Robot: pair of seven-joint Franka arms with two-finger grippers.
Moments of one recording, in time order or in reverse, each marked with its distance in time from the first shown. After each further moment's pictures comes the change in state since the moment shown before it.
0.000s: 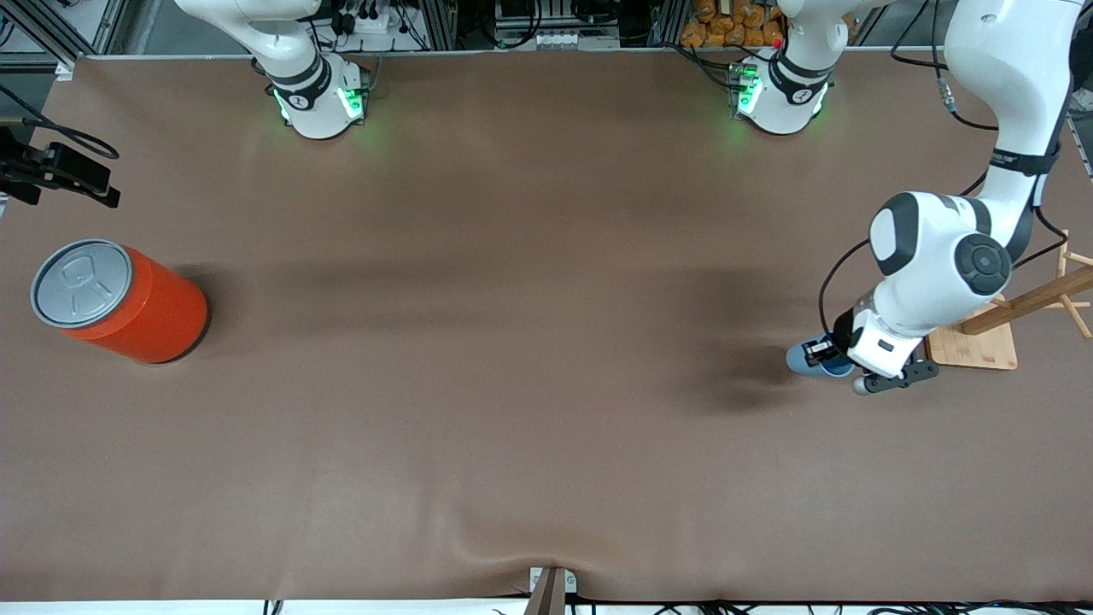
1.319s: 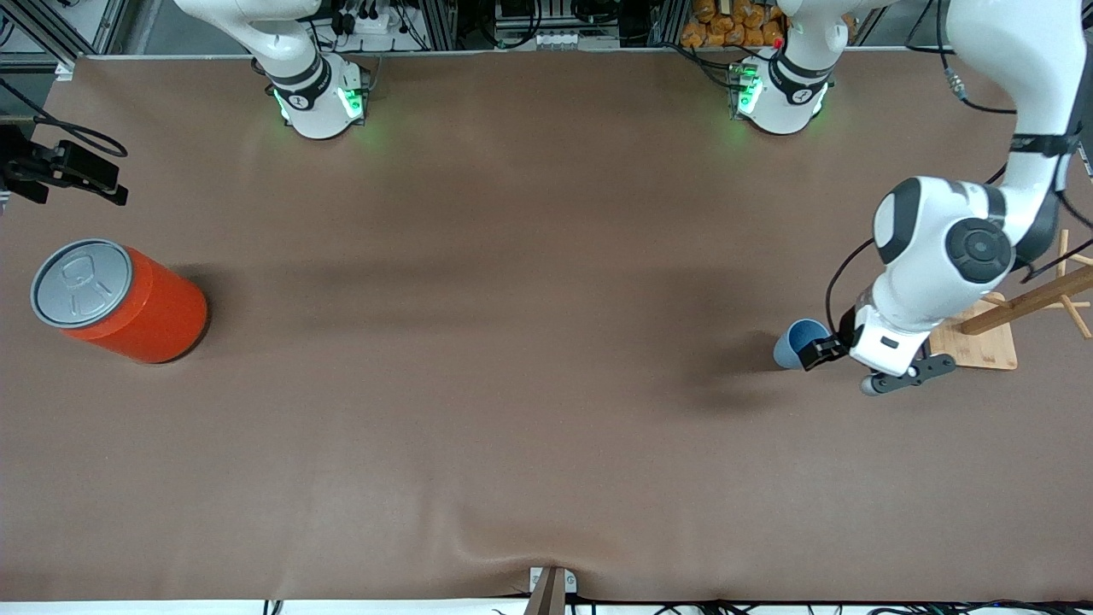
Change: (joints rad) left arm -0.023 -0.062 0.001 0.126 0.144 -0.186 -0.124; right arm 0.008 0.000 0.007 0.000 0.000 -0.010 0.000
